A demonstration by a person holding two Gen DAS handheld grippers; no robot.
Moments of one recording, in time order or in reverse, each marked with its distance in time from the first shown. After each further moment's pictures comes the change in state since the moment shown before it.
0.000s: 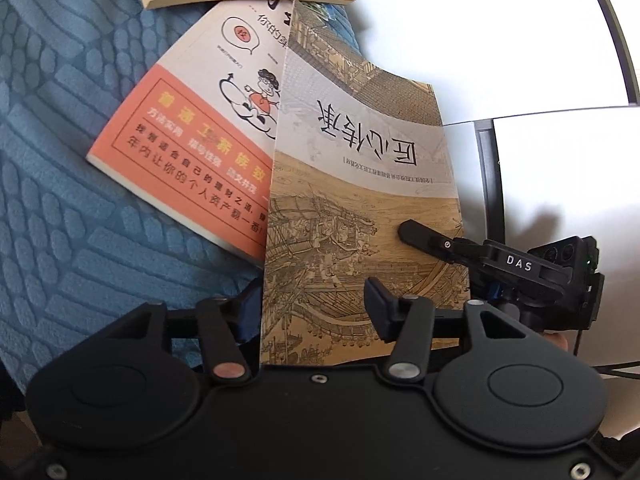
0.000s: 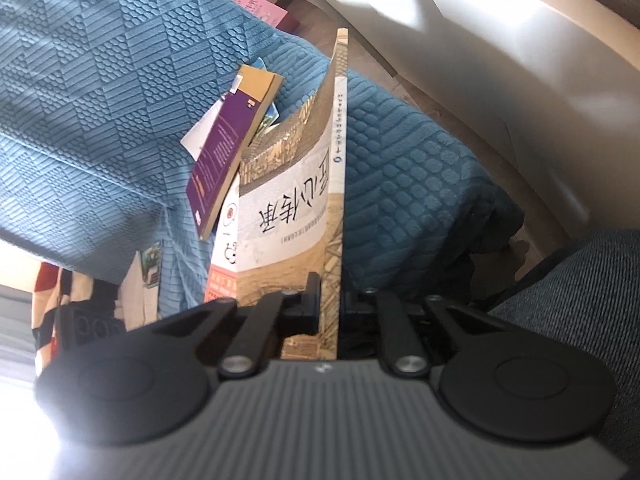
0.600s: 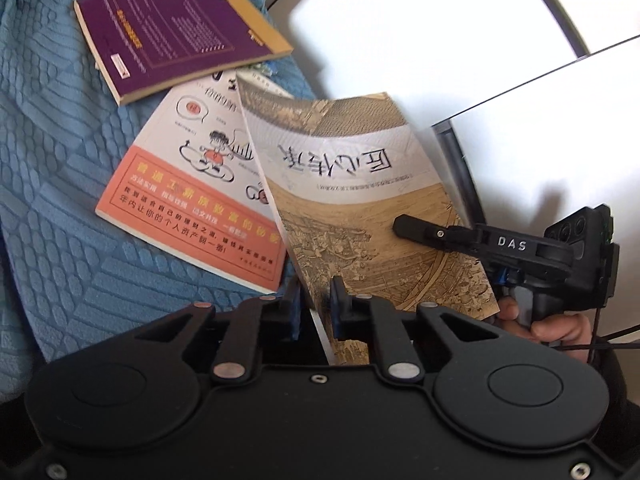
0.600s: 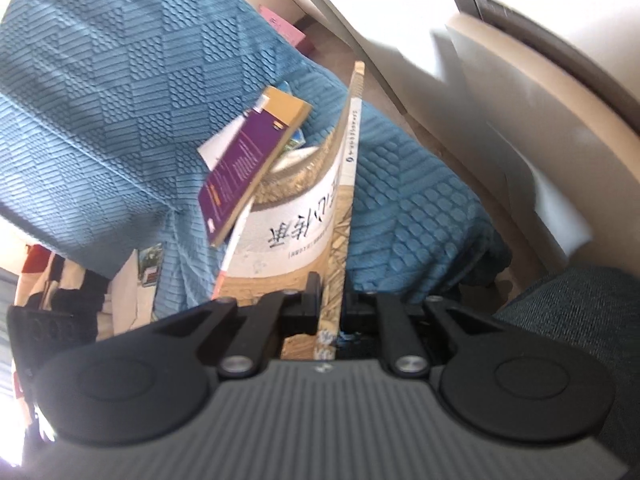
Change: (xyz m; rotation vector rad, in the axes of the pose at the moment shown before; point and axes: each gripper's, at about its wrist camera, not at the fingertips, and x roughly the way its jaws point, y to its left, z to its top) left arm -0.057 -0.042 -0.031 0.166 -0.148 0.085; right arm -0.028 0.025 -0.004 -0.117 -0.089 -0.034
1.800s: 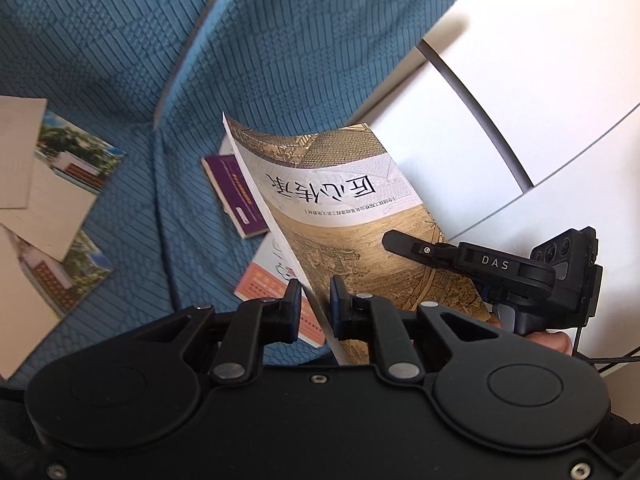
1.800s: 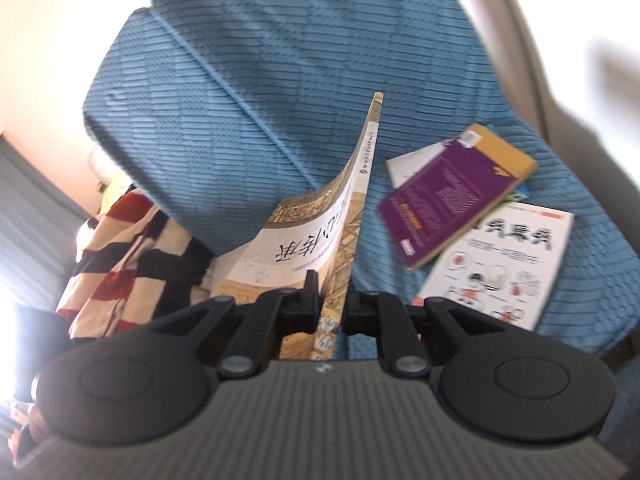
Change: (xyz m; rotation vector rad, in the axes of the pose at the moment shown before) left arm -0.208 -0.001 -0.028 -0.050 -0.382 0.120; right arm 0.001 0.170 -0.001 -0.280 -0.024 0.243
